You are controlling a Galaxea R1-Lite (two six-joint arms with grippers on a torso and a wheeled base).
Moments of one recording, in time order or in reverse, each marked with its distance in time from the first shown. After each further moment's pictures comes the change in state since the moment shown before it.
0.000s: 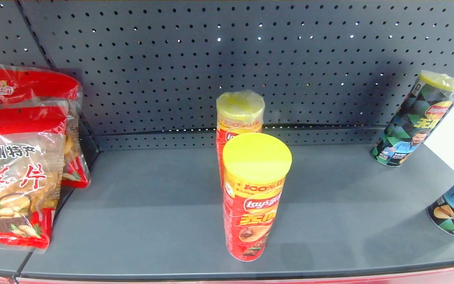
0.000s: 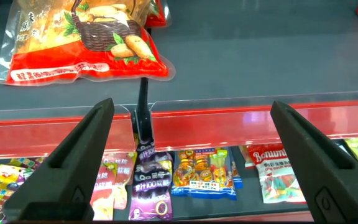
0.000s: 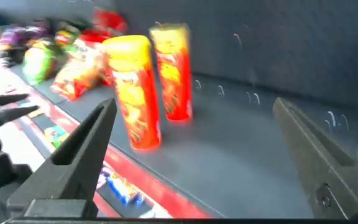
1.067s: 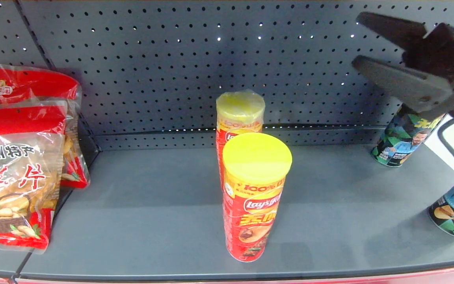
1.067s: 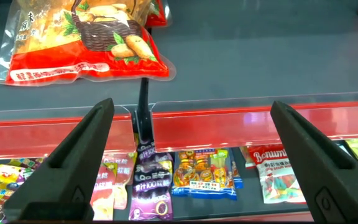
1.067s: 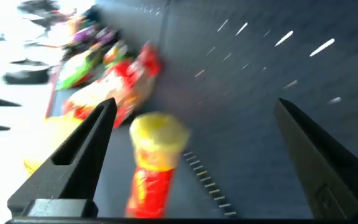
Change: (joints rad) left arm 0.000 0.000 0.000 0.000 0.000 0.000; right arm 0.294 1.070 -0.556 -0.665 0.209 -0.211
